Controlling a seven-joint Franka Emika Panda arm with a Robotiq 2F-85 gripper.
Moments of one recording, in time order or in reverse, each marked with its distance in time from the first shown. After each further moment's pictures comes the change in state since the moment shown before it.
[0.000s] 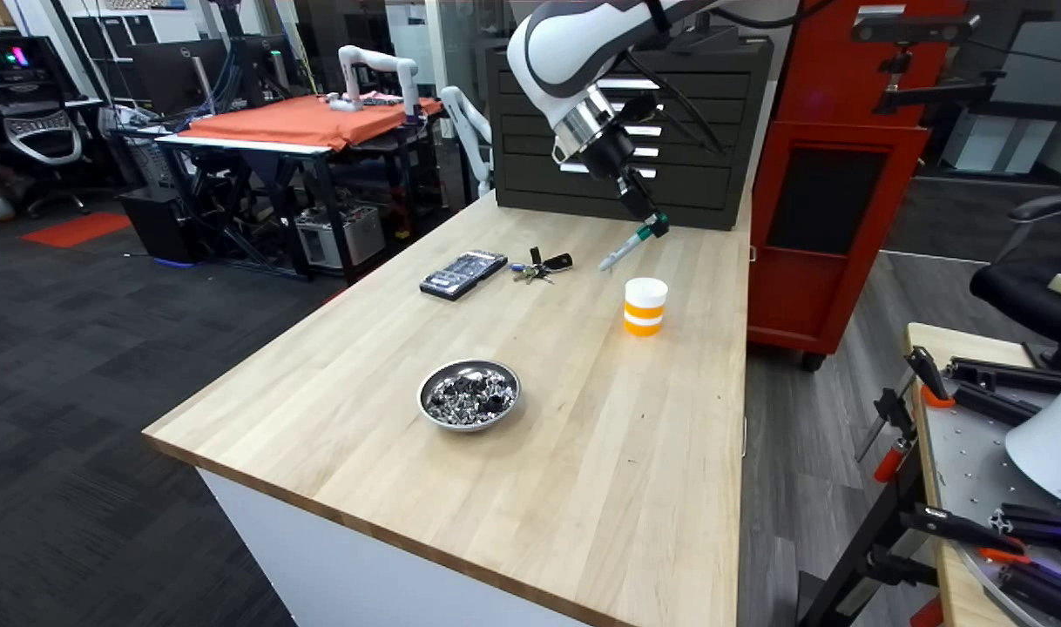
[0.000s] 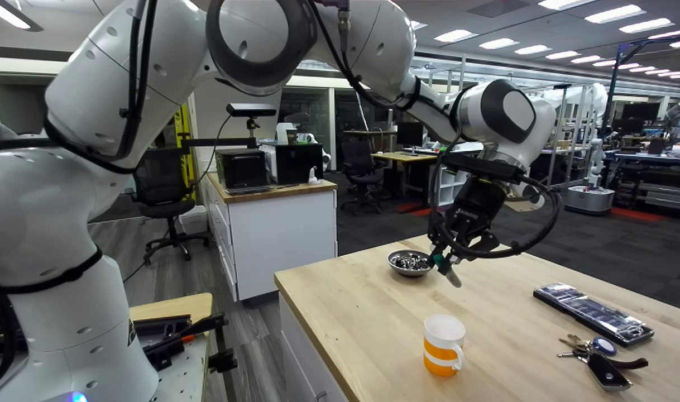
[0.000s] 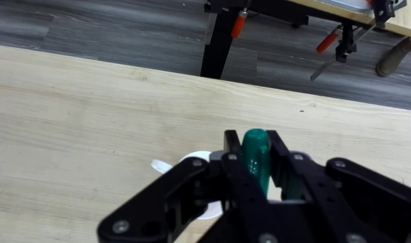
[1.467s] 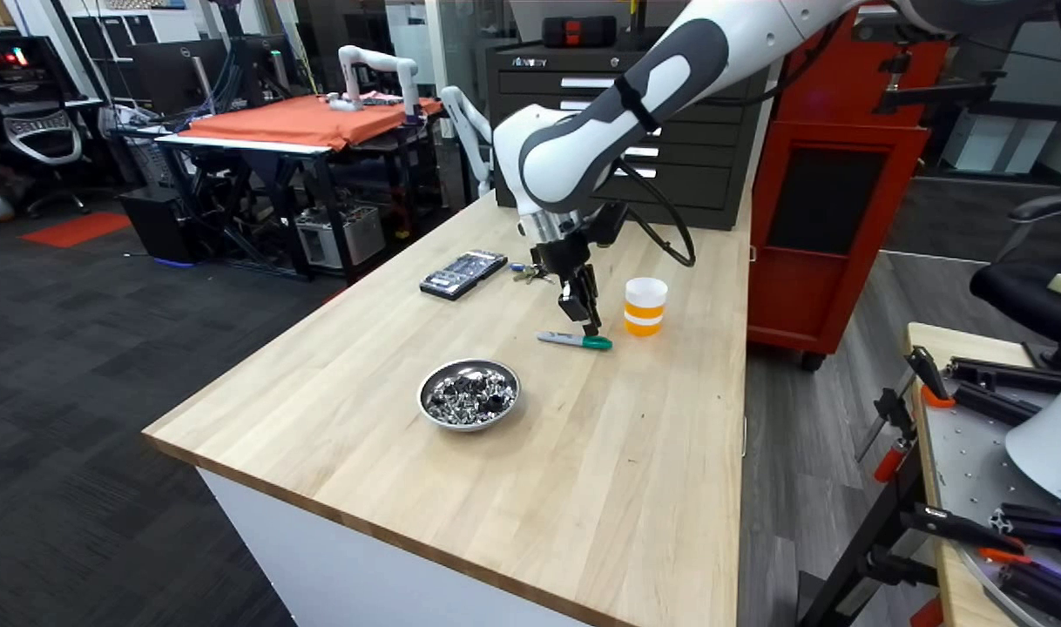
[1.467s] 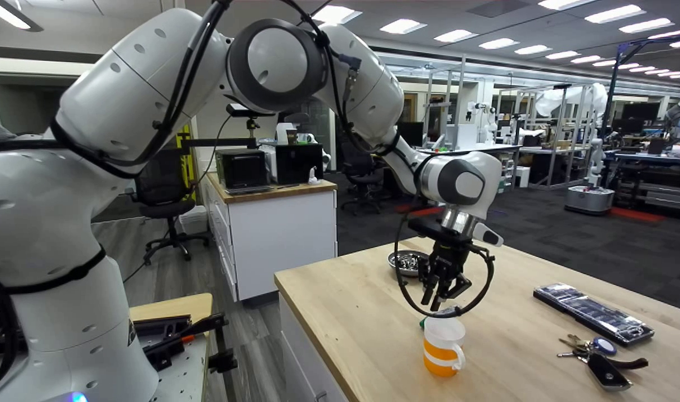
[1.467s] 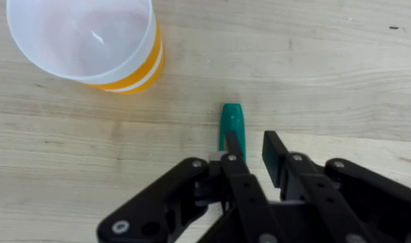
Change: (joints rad) arm 0.090 0.086 0.018 -0.209 0.095 0.612 0.193
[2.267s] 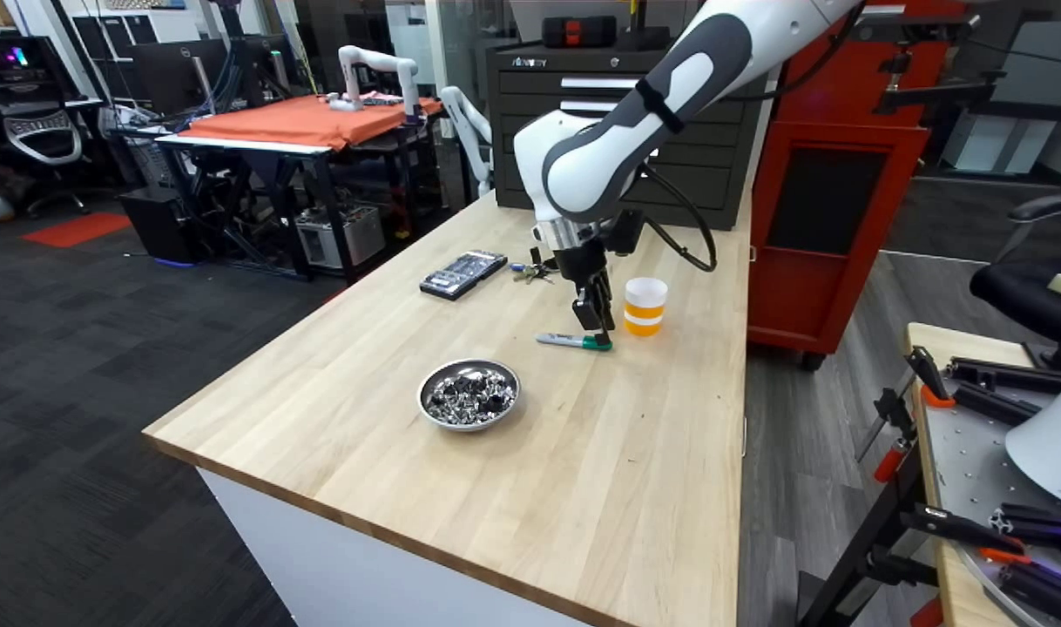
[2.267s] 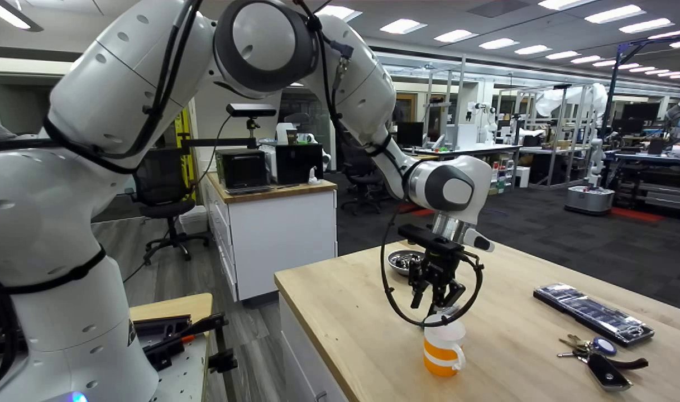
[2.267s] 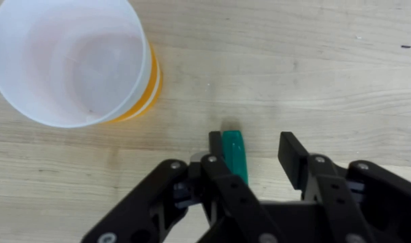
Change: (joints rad) arm -0.002 -0.077 -0.007 -0.165 0.001 0.117 0.000
